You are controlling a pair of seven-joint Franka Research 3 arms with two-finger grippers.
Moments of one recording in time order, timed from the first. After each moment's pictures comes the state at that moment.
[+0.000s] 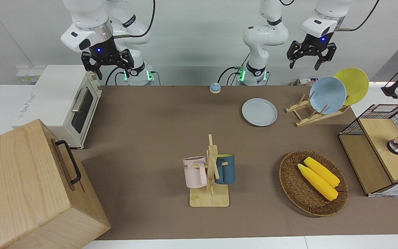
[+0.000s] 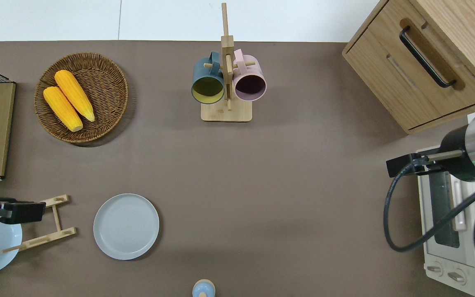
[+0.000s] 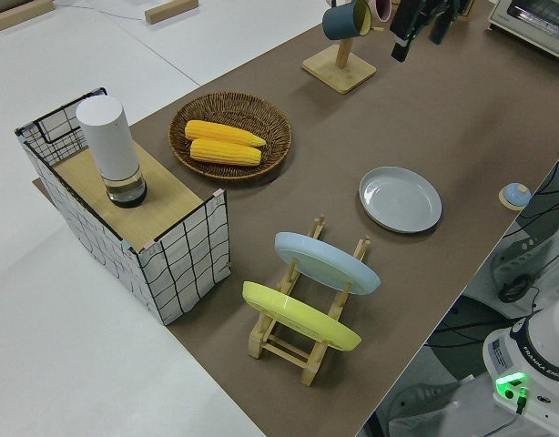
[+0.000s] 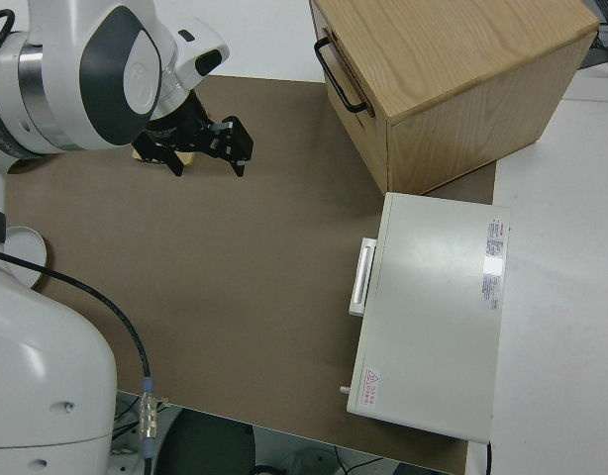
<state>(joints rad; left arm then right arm) -0.01 -0.29 -0.04 -1.81 0.02 1.54 0.11 -0.05 -0.02 0.19 -1.50 0.00 1.42 0.06</state>
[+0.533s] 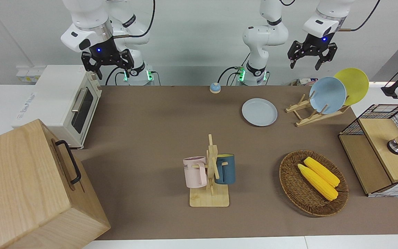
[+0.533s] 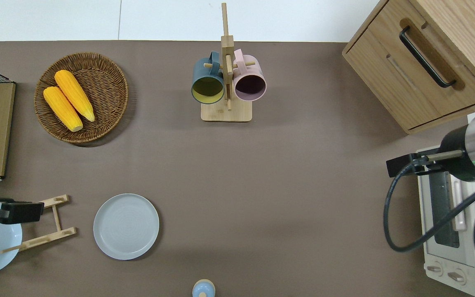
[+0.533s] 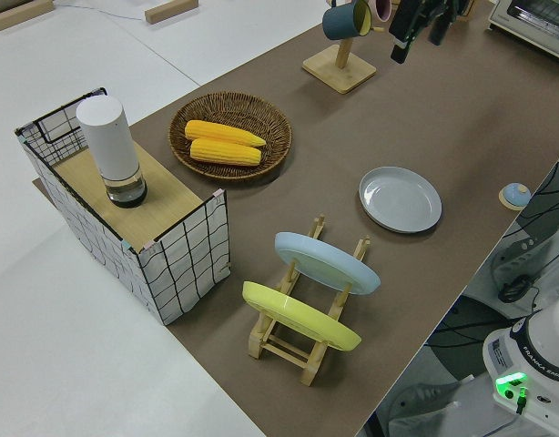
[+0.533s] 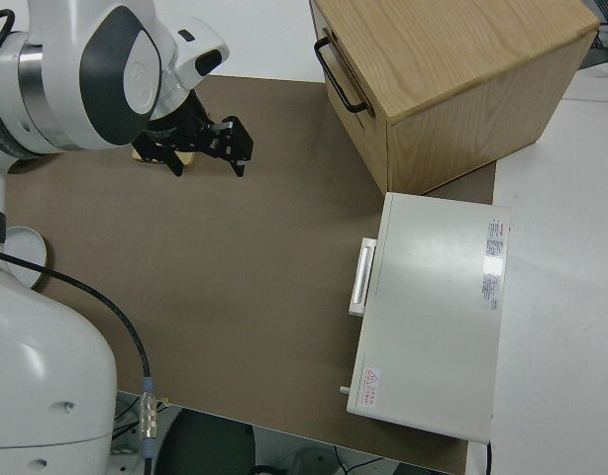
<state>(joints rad) -0.01 -0.29 -0.03 -1.81 0.01 1.54 0.11 -0.05 -0.02 0.19 -1.50 0.00 1.42 0.06</state>
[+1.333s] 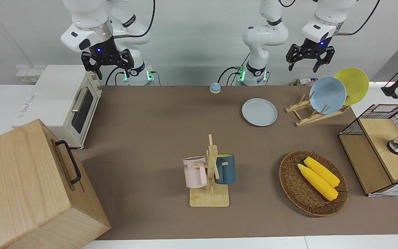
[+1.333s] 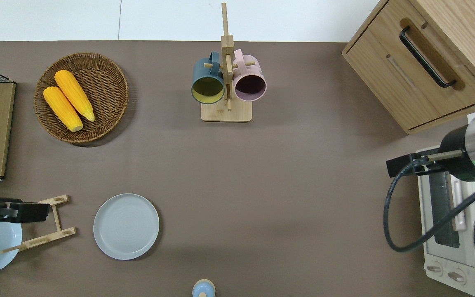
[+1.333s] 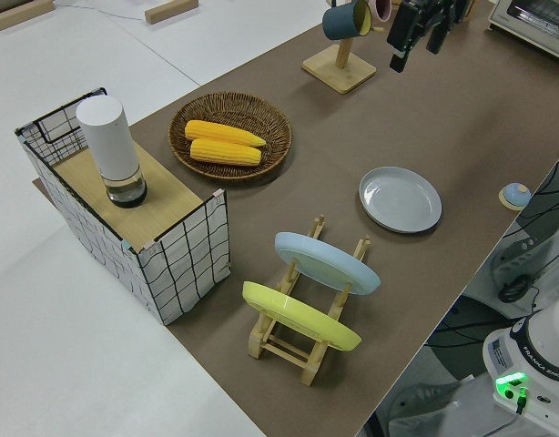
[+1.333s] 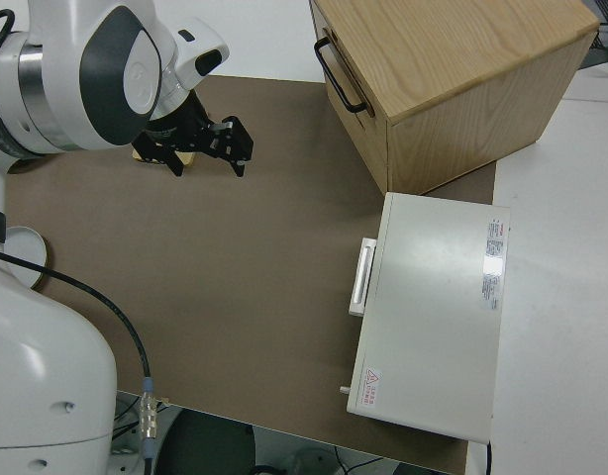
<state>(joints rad) -0.01 -0.28 -0.04 -1.84 0.01 1.54 0.11 -0.05 -0.02 0.19 -1.50 0.00 1.42 0.06</state>
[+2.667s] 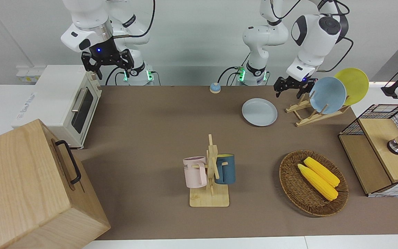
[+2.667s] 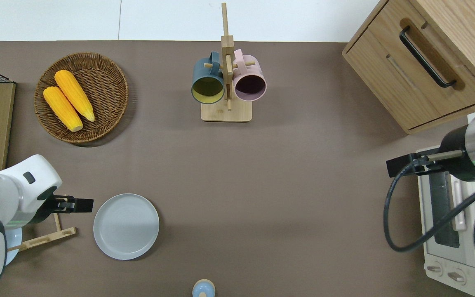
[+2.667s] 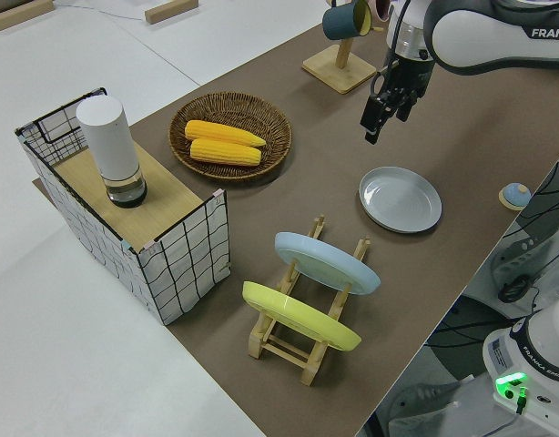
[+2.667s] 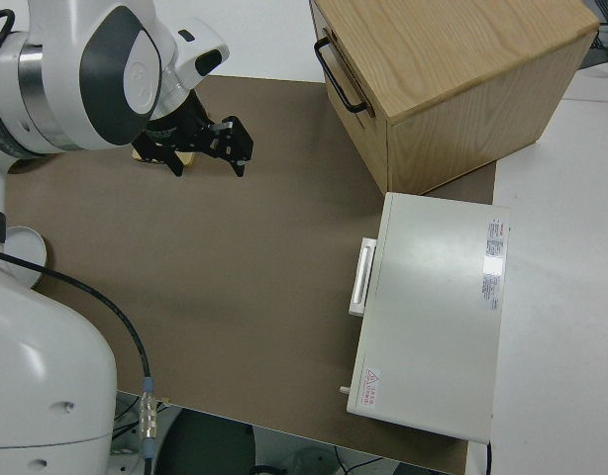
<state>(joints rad) -0.01 -0.28 -0.03 -2.22 -0.03 1.90 0.08 -0.05 -0.02 0.19 -1.50 0.00 1.42 0.06</state>
